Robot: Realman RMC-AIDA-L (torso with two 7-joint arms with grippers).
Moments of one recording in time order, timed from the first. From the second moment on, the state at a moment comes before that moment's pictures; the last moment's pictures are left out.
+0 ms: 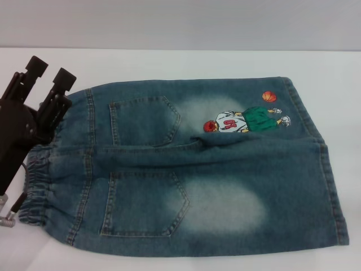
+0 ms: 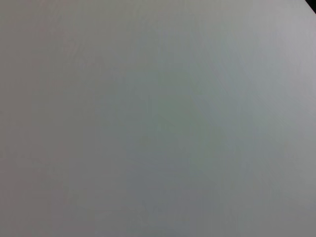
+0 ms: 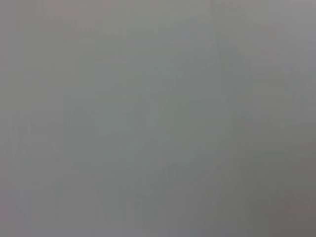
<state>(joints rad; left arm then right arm) -0.24 -2.08 1.81 0.21 0.05 1.77 -0.66 0.39 2.08 -0.44 0.01 -0.44 -1.32 0.19</state>
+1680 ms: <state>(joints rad) -0.29 -2.06 1.80 0.21 0.05 1.71 -0.70 0.41 2.08 -0.45 0.02 -0.44 -1.32 0.21</state>
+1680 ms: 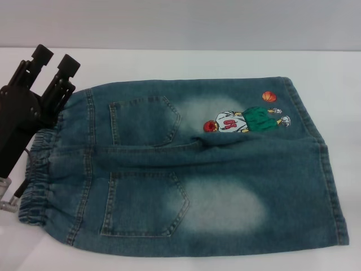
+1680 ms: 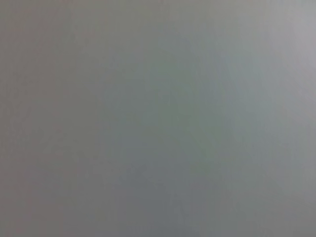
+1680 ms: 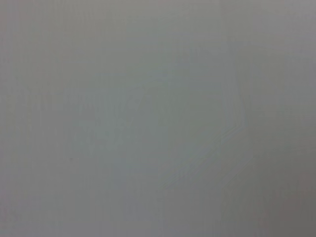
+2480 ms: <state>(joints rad) -0.30 -2.06 1.78 0.20 0.05 1.70 -0.70 0.42 2.08 -0.45 0.03 -0.45 -1.27 0.21</state>
